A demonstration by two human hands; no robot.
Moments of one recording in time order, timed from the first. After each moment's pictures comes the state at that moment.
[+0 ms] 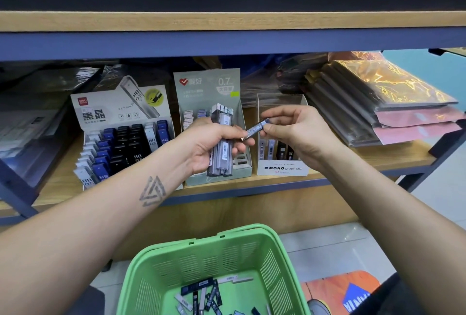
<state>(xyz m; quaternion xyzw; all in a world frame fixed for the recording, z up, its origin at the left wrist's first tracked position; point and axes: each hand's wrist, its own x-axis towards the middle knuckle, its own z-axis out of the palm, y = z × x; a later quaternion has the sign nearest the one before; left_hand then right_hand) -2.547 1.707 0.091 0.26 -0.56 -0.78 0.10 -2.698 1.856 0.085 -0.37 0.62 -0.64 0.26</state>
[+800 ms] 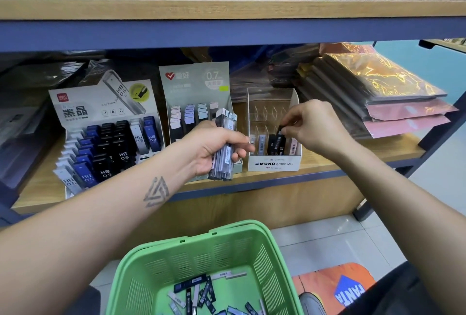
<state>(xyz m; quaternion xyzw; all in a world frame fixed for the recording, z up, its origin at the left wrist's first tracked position) -2.568 1.724 0.078 0.29 -0.59 -0.75 0.08 -2.732 1.883 0.090 -0.44 0.85 -0.29 -0.04</state>
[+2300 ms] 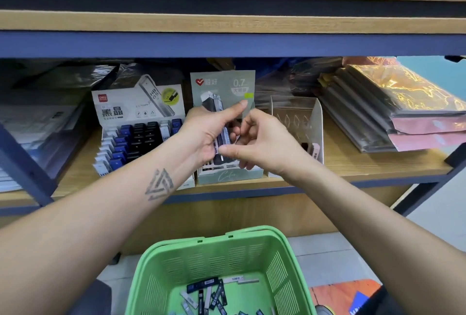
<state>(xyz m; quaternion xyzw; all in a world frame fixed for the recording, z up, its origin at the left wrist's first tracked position) -2.538 1.706 0.110 0.33 -0.52 -0.74 0.29 -2.617 1.824 0.101 -0.47 0.70 -0.49 0.23</state>
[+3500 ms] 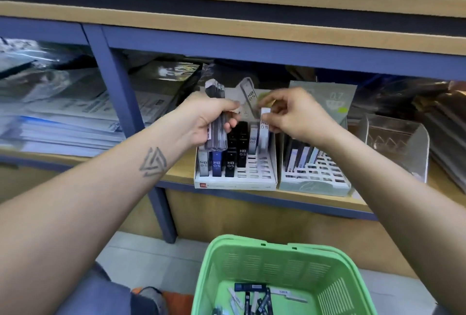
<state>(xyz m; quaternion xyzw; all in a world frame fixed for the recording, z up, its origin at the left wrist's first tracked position) -2.394 1.597 0.135 0.38 -0.54 -0.69 0.29 -2.568 1.690 0.129 -0.62 0.69 -0.37 0.11</state>
